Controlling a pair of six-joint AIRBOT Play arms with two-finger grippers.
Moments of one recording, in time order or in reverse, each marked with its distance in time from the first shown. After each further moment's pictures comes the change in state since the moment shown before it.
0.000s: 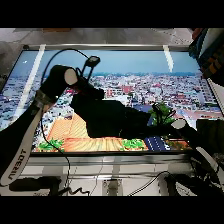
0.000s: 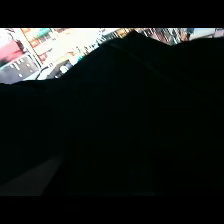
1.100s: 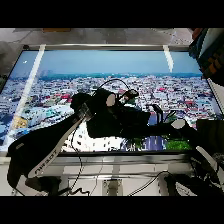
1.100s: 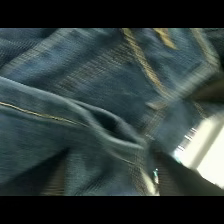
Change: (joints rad) left arm -0.272 -0.198 0.000 -0.040 0.067 0.106; right arm 0.000 -0.002 0.003 -0.027 -0.030 -0.003
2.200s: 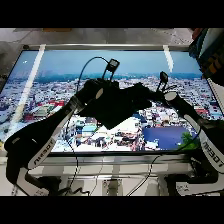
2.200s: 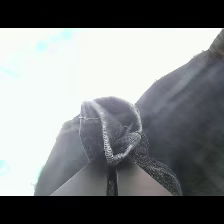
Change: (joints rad) left arm 0.179 -0.014 0.019 0.389 0.576 -0.384; right arm 0.000 -0.410 0.594 -0.027 -0.398 0.170
